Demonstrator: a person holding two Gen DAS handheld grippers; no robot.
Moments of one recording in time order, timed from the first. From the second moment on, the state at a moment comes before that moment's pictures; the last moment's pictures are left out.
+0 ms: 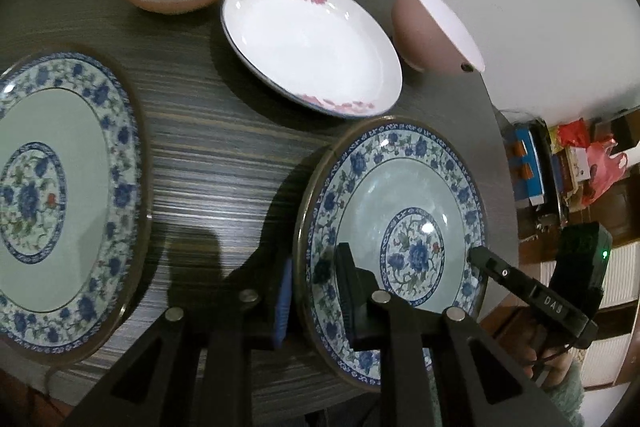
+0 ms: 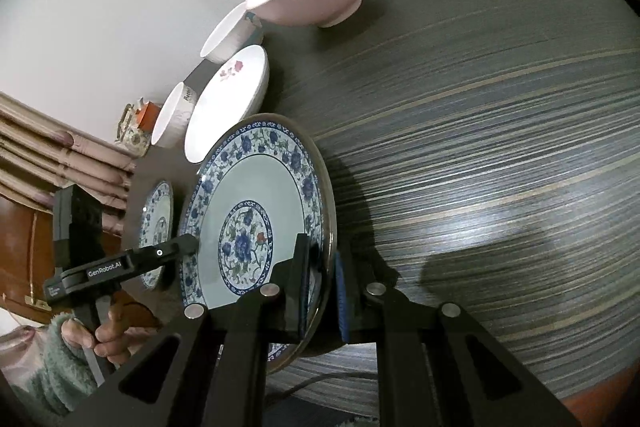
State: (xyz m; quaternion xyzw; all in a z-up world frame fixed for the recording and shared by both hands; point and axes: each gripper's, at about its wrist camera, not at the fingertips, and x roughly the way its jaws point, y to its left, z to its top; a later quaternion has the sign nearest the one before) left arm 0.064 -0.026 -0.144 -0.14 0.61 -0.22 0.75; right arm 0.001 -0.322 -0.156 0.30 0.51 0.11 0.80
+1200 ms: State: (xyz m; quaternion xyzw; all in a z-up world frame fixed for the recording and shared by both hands) left arm 0.066 0.220 -0.108 -0.24 0.54 -0.03 0.81; right arm 0.103 -0.089 -0.121 0.21 0.53 0.25 0.78
